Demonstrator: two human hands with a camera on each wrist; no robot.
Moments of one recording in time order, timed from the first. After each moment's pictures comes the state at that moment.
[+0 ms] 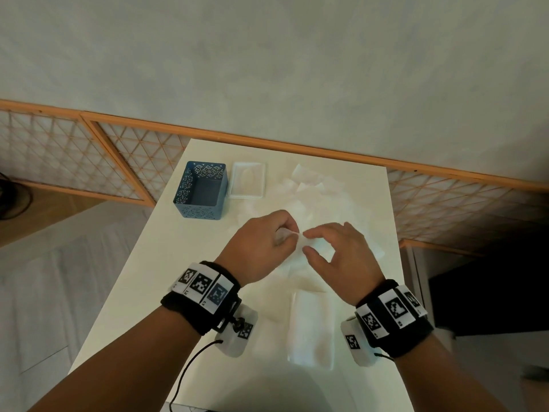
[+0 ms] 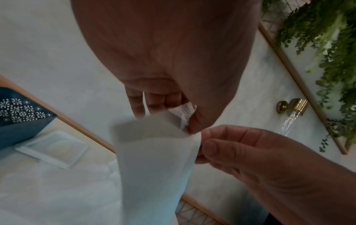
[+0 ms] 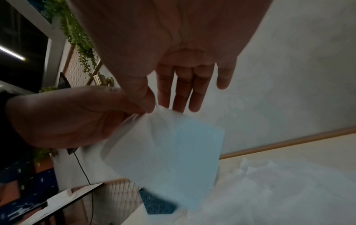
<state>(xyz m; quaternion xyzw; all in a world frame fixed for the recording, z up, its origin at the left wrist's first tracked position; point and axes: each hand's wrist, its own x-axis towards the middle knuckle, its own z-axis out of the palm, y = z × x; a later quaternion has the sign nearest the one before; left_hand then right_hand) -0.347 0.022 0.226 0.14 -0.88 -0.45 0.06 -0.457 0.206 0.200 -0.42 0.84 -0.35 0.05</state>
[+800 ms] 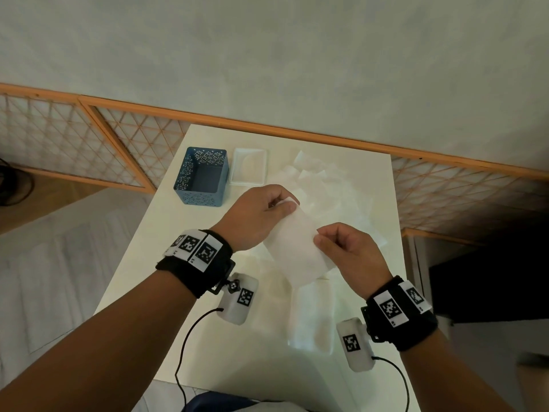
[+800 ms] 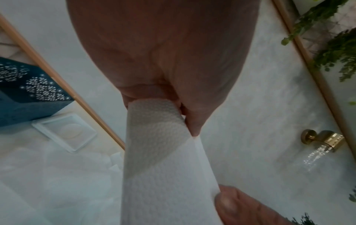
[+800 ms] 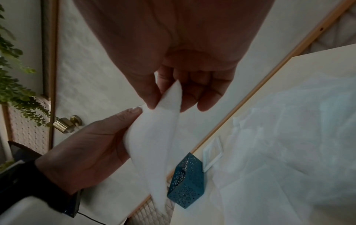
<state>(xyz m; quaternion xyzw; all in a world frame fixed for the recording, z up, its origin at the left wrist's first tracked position) -0.368 -0.003 0.222 0.16 -0.84 -0.51 0.05 -0.450 0.220 0.198 -0.22 0.75 -0.56 0.29</state>
